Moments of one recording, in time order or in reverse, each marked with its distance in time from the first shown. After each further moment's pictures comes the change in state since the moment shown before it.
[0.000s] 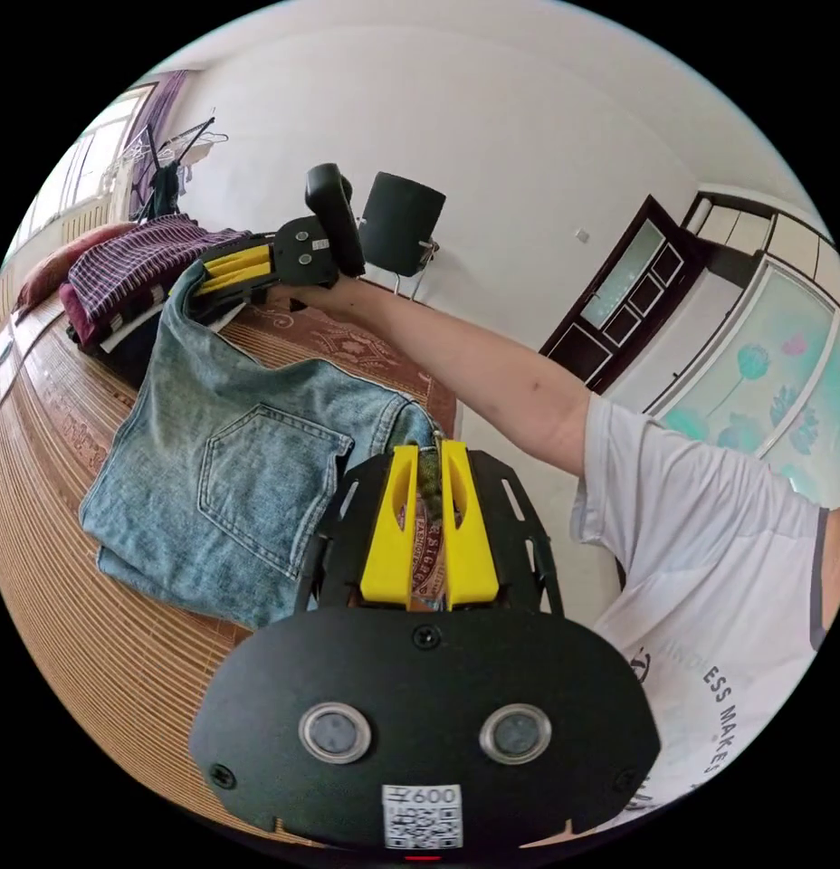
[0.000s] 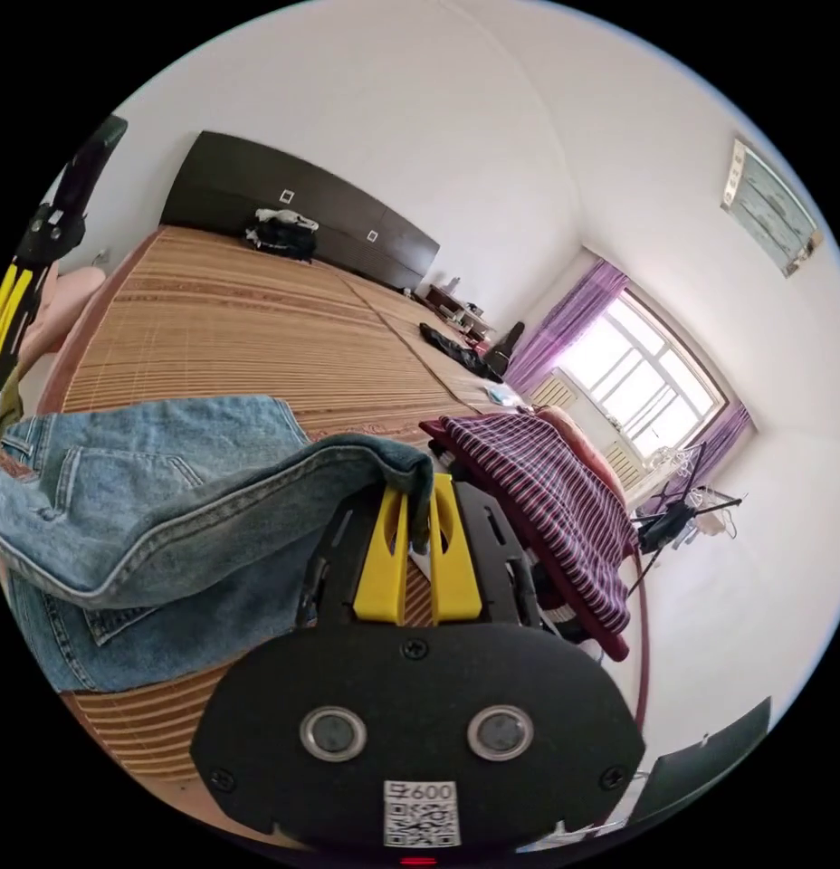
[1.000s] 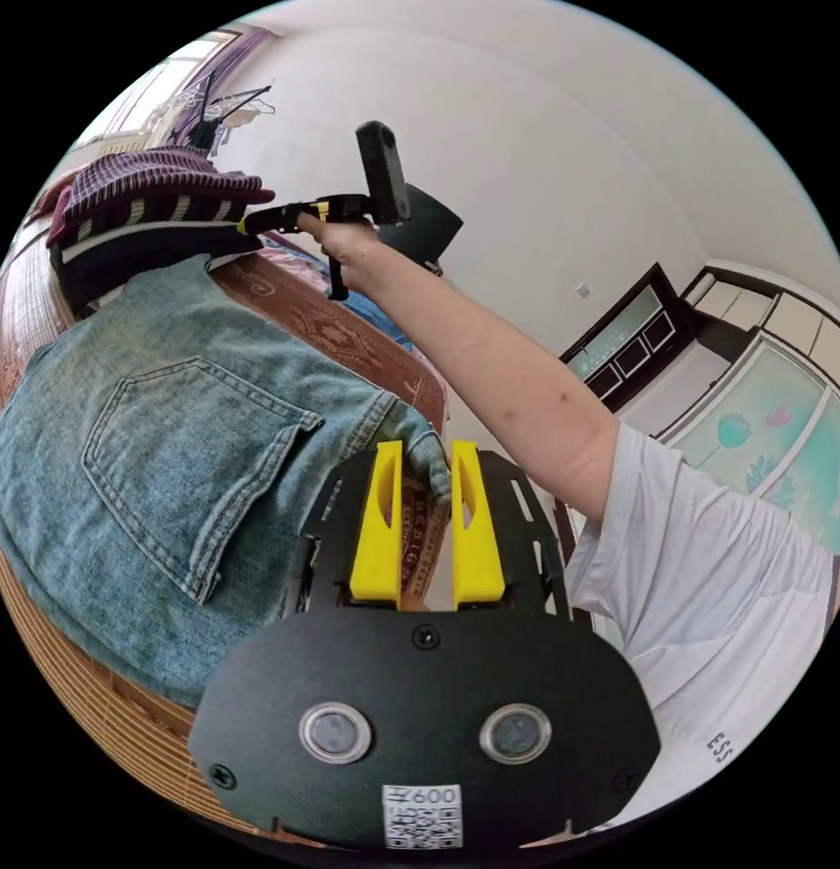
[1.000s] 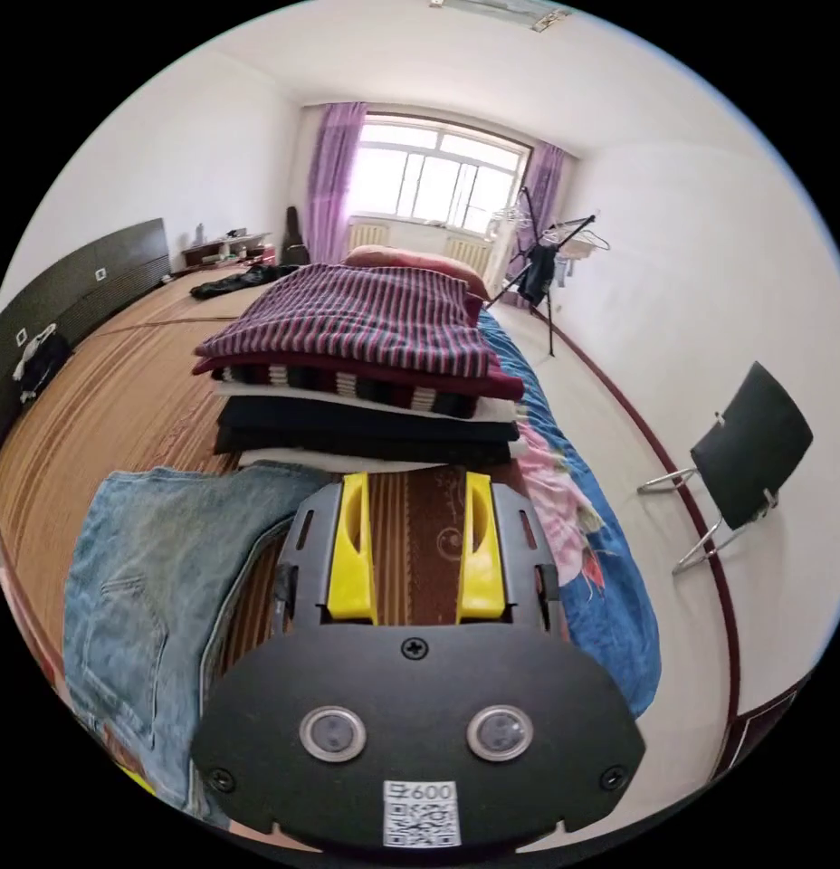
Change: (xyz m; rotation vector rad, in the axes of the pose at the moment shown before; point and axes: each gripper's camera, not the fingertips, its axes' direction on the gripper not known) left arm -0.015 -0.015 0.097 0.114 0.097 -0.043; right arm 0.084 -0.305 -0.234 -0.379 0.188 0.777
